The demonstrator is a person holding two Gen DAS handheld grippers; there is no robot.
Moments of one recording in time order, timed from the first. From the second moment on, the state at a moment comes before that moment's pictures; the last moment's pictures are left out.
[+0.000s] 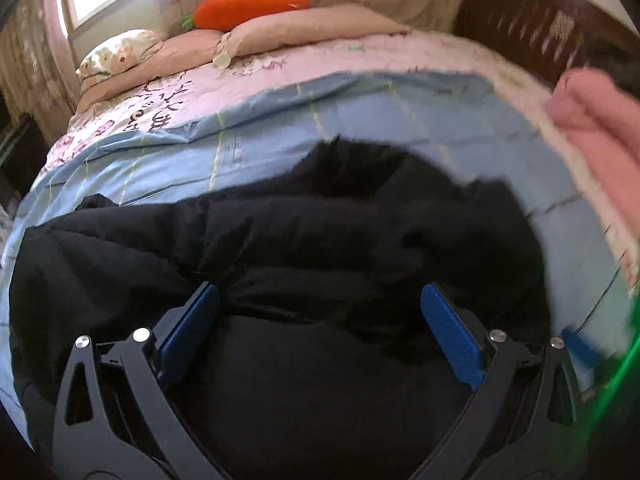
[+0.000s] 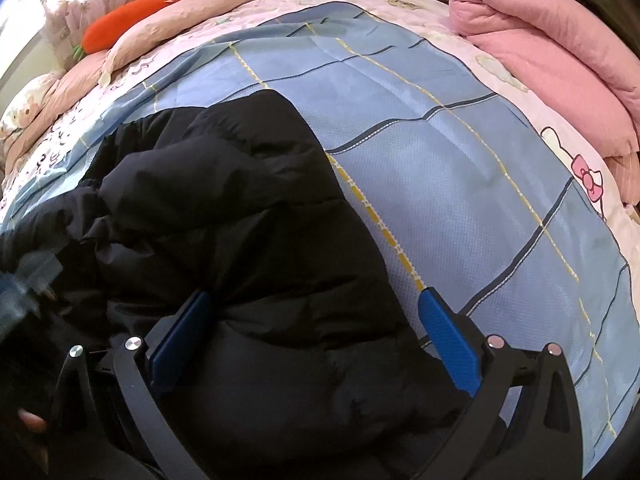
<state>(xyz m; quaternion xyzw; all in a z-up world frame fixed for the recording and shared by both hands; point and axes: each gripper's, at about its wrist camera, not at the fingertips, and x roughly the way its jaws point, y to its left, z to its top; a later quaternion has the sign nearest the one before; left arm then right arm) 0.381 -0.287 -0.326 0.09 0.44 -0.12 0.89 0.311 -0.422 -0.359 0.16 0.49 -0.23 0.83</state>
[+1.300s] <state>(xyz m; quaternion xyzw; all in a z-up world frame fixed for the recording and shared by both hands) 0.304 -0.110 -0.214 0.07 0.40 -0.08 0.91 0.145 -0.321 -0.241 0.24 0.45 -0.19 0.84</state>
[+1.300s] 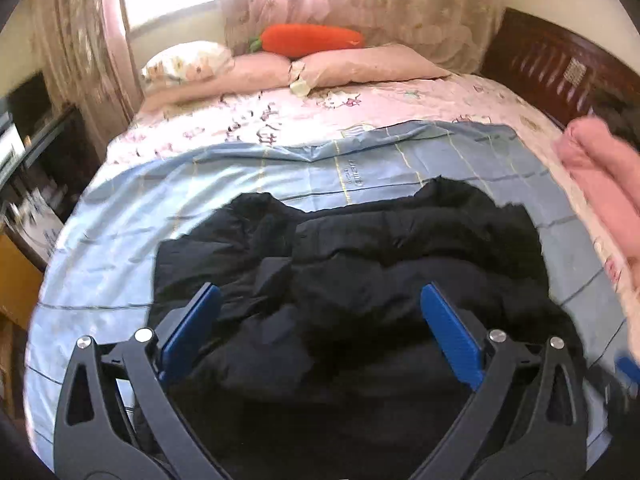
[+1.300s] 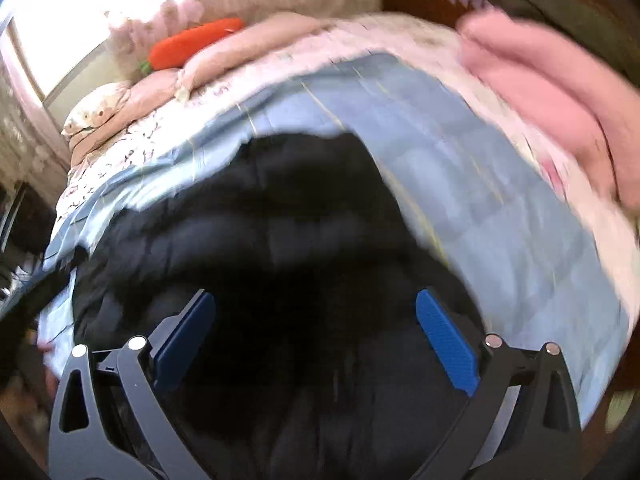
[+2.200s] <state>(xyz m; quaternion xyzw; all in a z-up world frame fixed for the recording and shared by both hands) 0.345 -0.124 -0.333 0.30 0.48 -0.33 0.76 0.040 -0.225 -0.405 0.51 0.36 -0.26 0.74</state>
